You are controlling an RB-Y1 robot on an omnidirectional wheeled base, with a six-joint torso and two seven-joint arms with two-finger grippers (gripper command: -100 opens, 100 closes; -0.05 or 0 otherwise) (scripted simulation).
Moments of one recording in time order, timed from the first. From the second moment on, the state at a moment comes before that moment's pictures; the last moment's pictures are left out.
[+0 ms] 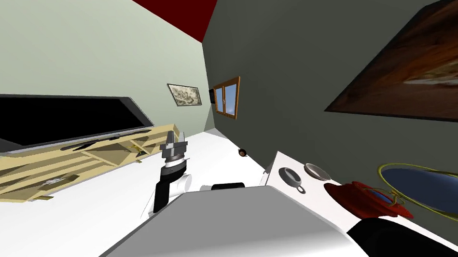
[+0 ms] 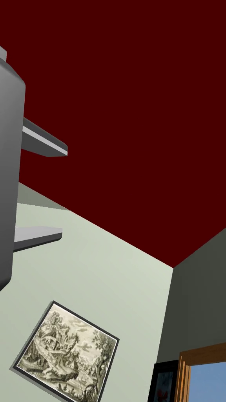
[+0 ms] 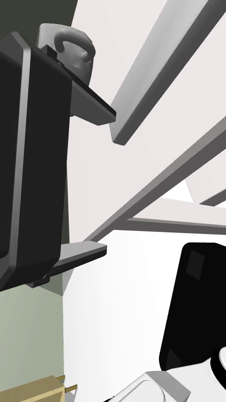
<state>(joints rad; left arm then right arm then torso) 0.46 0.03 0.04 -2.29 0.04 -0.58 0.10 0.98 -0.83 0.21 -1.26 0.43 -0.36 0.64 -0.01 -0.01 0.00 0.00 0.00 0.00</state>
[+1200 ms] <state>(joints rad) 0.46 0.03 0.04 -2.29 0.04 -0.58 0.10 0.98 -0.88 0.39 -1.00 0.57 -0.34 0.80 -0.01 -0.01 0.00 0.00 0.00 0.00</state>
